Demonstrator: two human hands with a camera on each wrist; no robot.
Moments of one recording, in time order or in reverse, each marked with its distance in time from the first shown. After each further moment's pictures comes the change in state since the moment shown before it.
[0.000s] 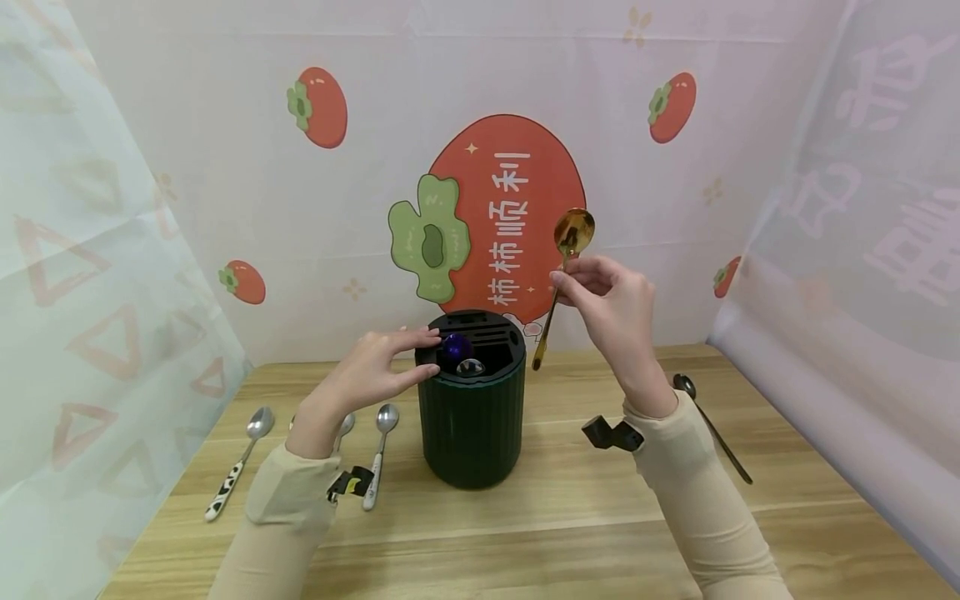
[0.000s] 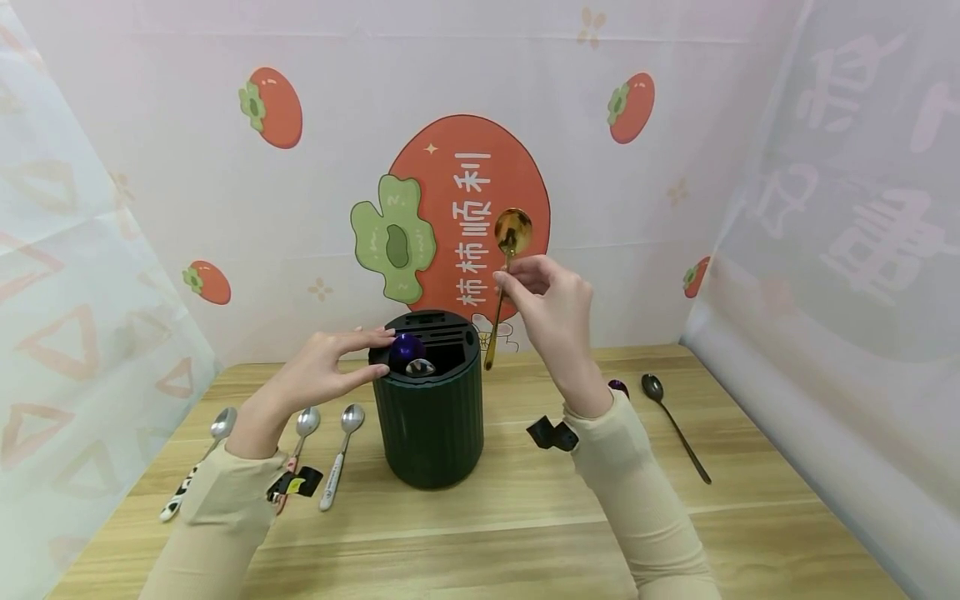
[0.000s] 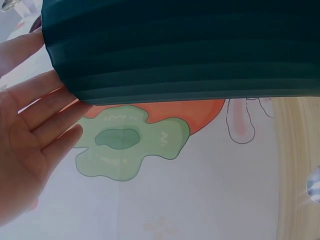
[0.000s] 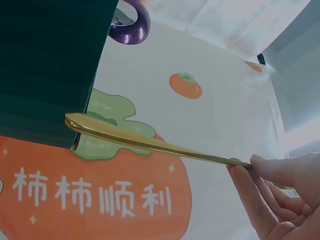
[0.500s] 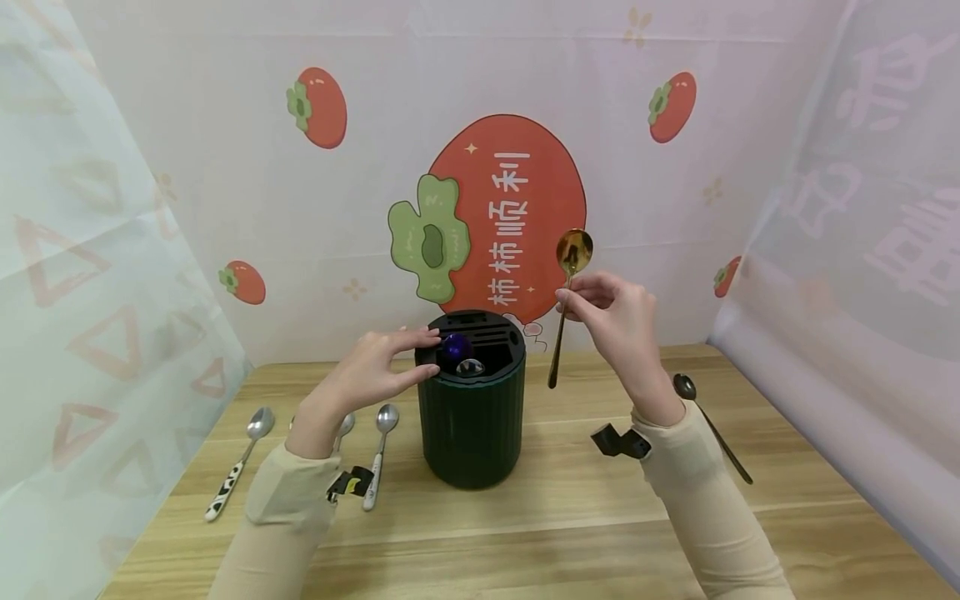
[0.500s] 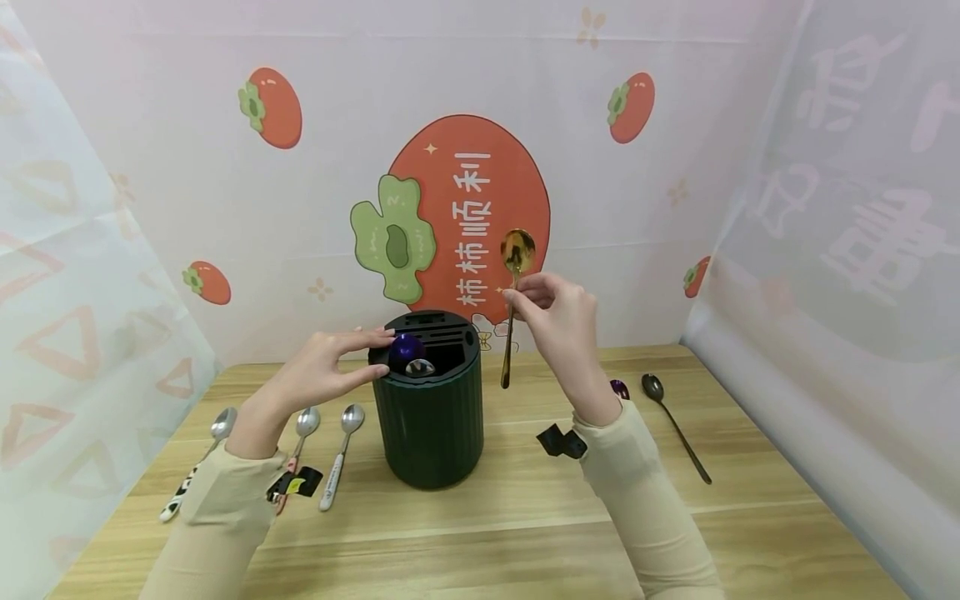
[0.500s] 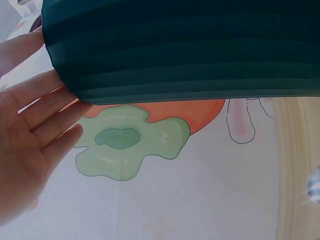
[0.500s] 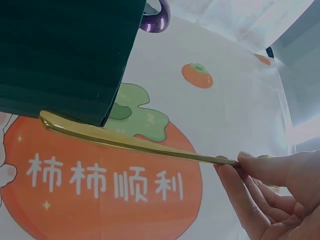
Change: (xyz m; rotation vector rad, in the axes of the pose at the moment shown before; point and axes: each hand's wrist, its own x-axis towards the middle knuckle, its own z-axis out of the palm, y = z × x) left_hand 0.000 0.001 0.000 0.009 0.006 -0.004; right_hand -0.008 0.015 -0.008 -0.125 -0.077 0.043
